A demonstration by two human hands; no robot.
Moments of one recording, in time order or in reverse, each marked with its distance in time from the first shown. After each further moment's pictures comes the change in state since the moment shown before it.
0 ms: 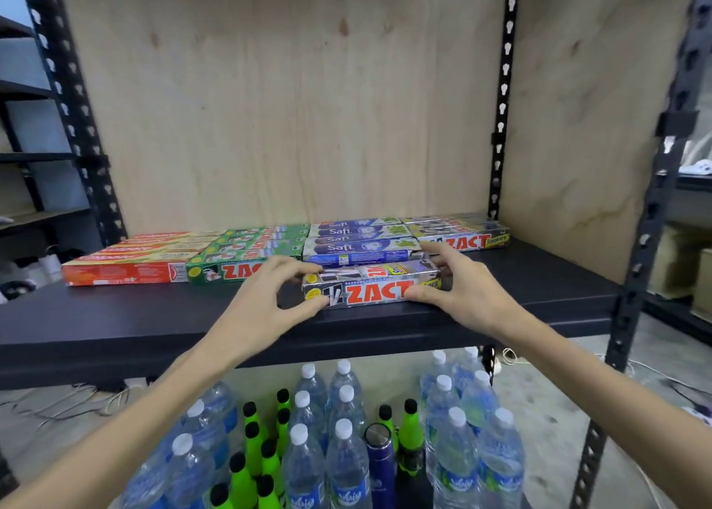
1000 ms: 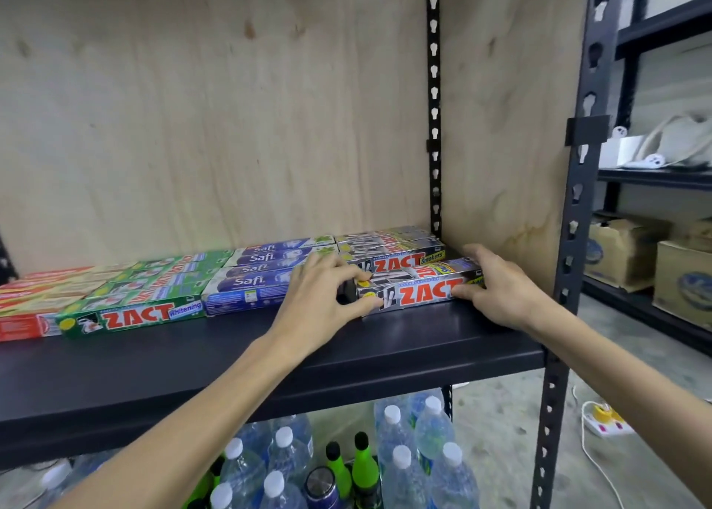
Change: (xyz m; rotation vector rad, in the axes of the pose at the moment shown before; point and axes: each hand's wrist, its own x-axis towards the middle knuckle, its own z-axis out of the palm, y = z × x) left_hand 0.125 0.096 0.140 0.173 -0.016 0.118; right_hand 0.031 0.115 -0.111 -0.168 0.067 0.294
